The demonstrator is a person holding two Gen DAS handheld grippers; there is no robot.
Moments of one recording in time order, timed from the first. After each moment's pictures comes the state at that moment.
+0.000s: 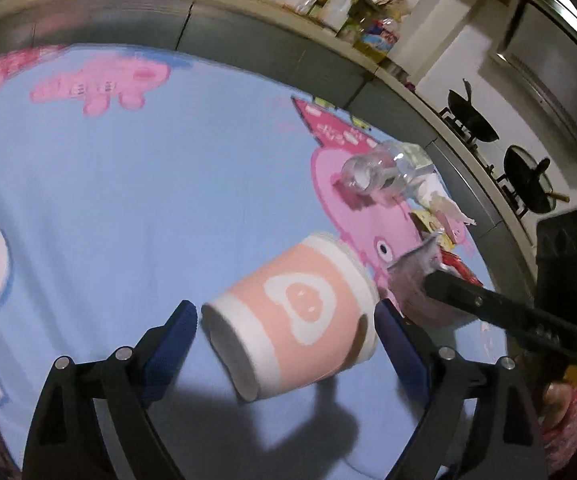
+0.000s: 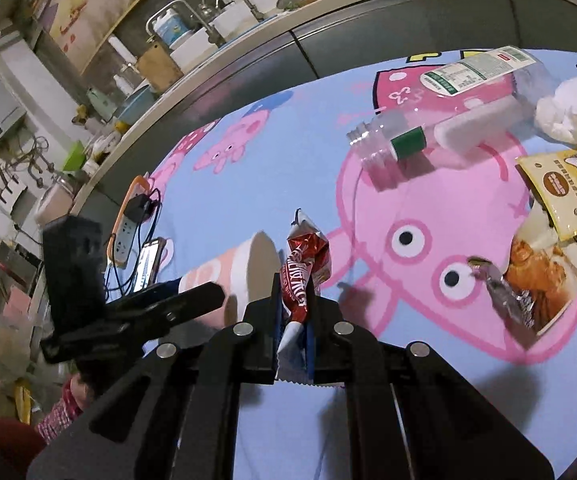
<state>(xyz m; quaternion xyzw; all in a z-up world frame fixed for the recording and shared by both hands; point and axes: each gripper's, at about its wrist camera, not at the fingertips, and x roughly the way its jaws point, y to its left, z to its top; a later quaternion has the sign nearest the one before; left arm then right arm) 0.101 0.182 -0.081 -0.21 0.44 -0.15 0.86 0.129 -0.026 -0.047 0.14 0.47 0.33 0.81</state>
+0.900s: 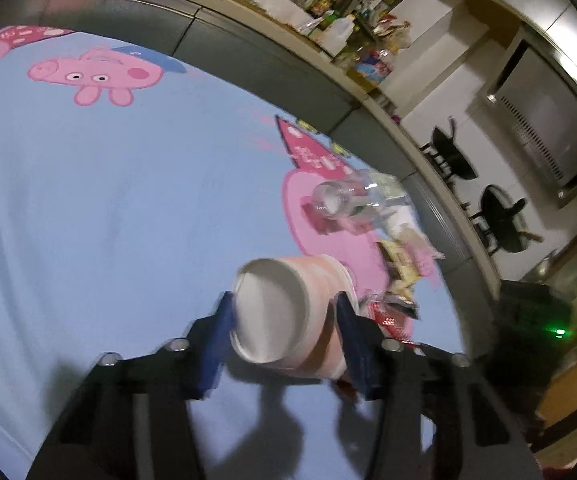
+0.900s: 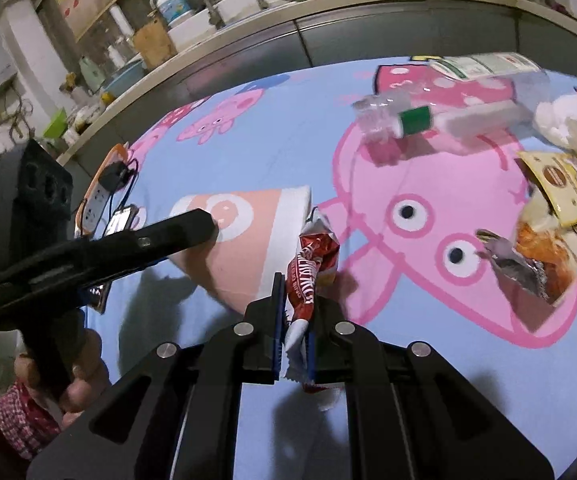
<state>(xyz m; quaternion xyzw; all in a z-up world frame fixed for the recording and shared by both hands) 0.098 0.168 -0.072 -0.27 0.40 -0.16 0.86 0.109 -0.010 -0.067 0.07 0.47 0.30 0.83</state>
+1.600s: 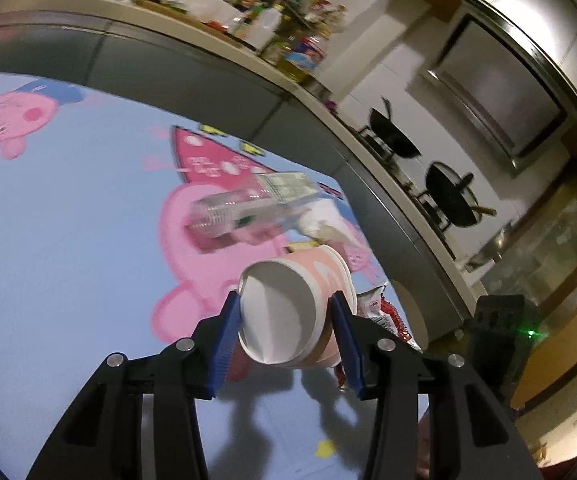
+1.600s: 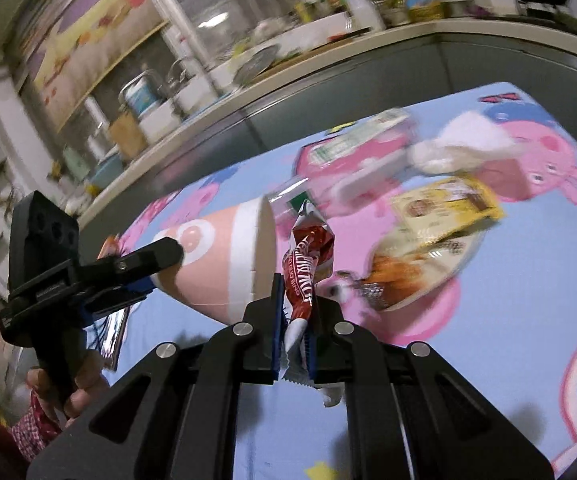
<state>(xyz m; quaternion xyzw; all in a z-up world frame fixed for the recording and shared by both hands) 0.116 0.097 -0.017 -0.24 0.37 -0.27 0.86 0.087 -0.128 -0.029 0.18 0.37 0.22 0.88</state>
